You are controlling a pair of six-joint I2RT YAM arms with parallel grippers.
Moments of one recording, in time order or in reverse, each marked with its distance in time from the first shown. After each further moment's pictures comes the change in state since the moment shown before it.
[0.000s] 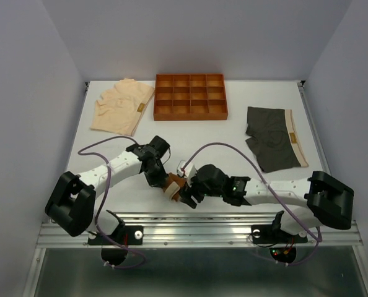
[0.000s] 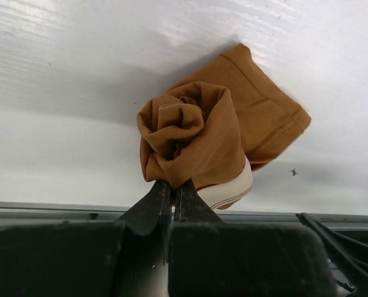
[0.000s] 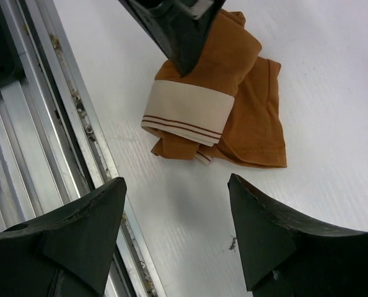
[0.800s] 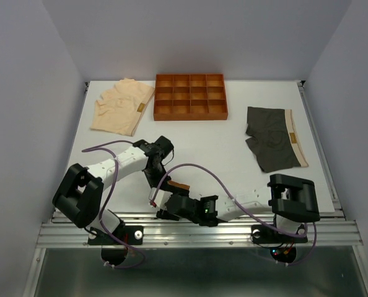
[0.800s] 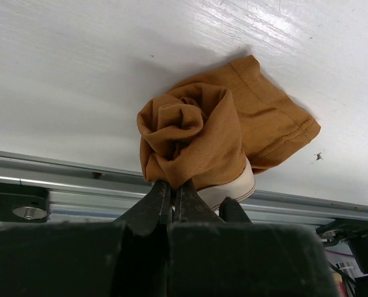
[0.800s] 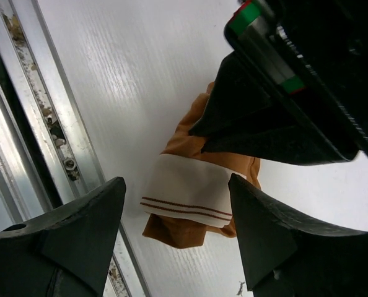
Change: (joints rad) left arm -0.026 0.117 0.080 -0.165 0.077 -0.064; right arm 0.348 0.294 0.201 0.018 0.538 -0.204
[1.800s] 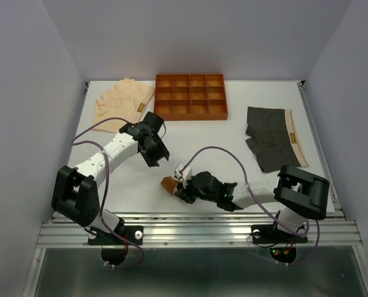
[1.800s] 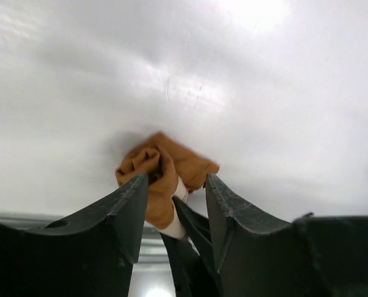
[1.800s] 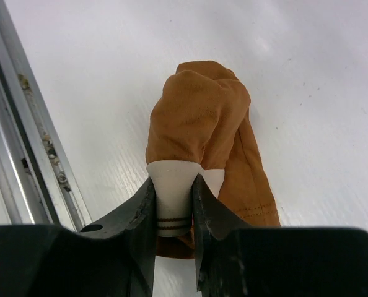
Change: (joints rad) left arm 0.119 0.000 0.183 0.054 -0.081 0.048; right arm -0.241 -0.049 -0.241 0.315 -0.338 0.227
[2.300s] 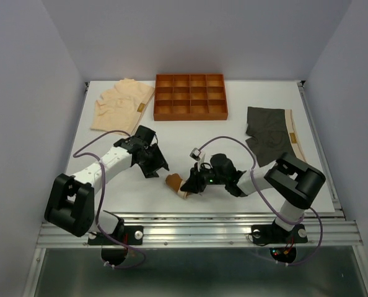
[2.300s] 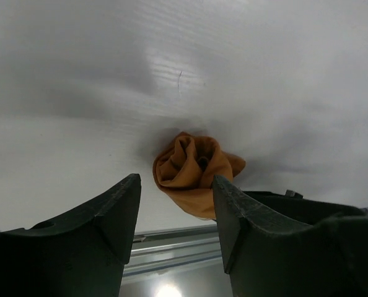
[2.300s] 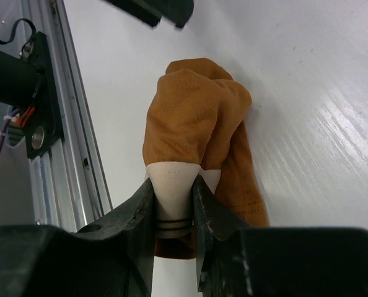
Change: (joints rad) left arm 0.098 -0.081 -0.181 0.206 0.093 0.101; right arm -0.349 0.072 -0.109 0.251 -0.557 0.291
